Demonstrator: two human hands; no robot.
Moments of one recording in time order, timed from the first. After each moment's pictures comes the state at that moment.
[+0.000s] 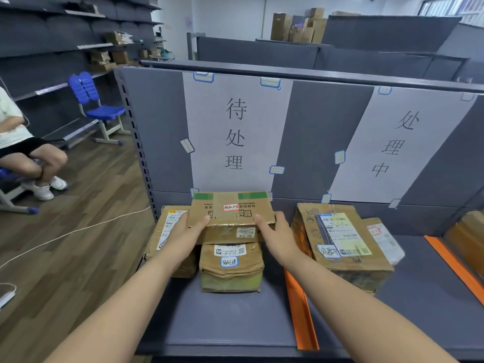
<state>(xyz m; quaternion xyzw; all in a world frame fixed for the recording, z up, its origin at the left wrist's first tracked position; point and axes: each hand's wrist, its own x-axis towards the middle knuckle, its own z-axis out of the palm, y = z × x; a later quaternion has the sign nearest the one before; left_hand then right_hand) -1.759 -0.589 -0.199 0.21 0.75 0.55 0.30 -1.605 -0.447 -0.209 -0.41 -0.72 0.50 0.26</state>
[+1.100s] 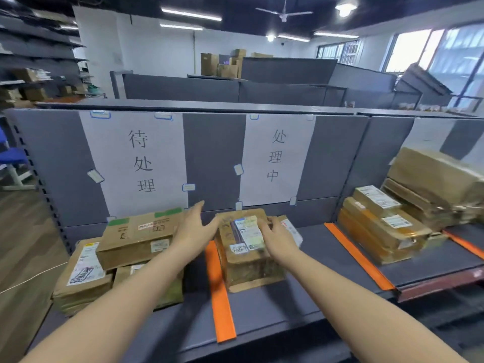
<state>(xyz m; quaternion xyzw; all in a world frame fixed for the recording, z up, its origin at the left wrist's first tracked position) -1.604 -0.497 -0.133 0.45 0.78 0.41 0.14 -1.425 -0.408 -0.150 -0.53 -0.72 0.37 0.25</state>
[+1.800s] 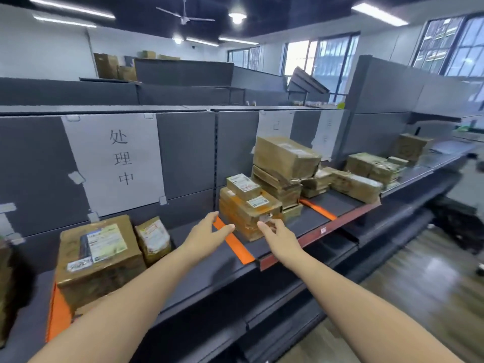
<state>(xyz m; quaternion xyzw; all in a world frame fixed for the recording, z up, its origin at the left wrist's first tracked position) -1.264 -0.401 -0.126 0.60 0.63 0.36 0.33 -1.065 -0.375 -0.141 -0.63 -0.63 0.34 0.31</state>
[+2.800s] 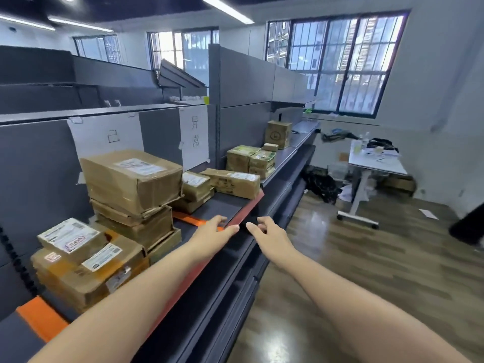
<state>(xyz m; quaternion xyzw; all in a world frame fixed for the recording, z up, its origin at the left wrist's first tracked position) -0.931 -0.221 -0.117 0.78 0.46 0.22 0.37 -0.778 -0.298 -0.130 -0.74 -0.47 0.24 0.40</state>
